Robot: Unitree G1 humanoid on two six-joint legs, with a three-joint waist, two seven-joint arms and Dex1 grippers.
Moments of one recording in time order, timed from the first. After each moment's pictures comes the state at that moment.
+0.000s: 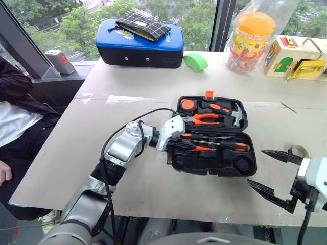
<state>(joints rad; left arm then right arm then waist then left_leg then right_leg) -0.58 0.47 -0.36 0.10 -0.23 0.47 -1.18 0.60 -0.74 -0.56 -0.88 0.56 0.37 0.91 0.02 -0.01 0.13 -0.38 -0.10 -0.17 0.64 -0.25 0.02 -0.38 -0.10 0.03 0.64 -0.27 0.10</state>
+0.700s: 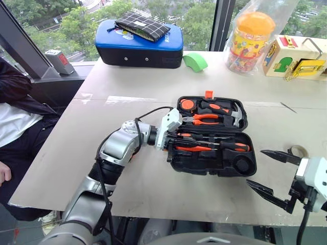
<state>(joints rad) -0.55 0.47 -0.31 0.02 -0.36 0.62 -1.23 0.60 -0.74 -0.54 -0.88 0.55 0.37 0.90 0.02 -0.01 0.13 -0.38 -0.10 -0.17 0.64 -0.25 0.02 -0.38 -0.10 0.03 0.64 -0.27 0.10</state>
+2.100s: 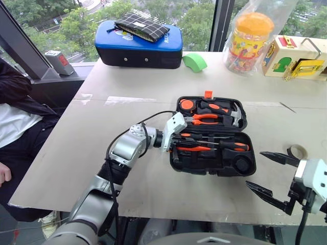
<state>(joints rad) -0.57 0.41 -0.33 0.12 -0.31 0.62 -1.11 0.61 -0.72 -0.53 -0.88 0.54 0.36 0.91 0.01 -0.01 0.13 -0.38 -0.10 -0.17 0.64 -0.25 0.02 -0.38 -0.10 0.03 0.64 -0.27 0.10</state>
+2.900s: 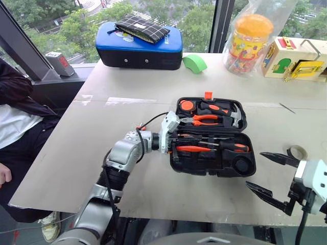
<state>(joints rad) -0.49 0.42 -0.24 0.07 -0.44 0.65 -1.14 0.62 -0.72 -0.53 -0.88 0.54 0.36 0.91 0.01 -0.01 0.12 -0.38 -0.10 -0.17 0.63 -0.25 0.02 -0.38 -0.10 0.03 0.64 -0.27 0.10</state>
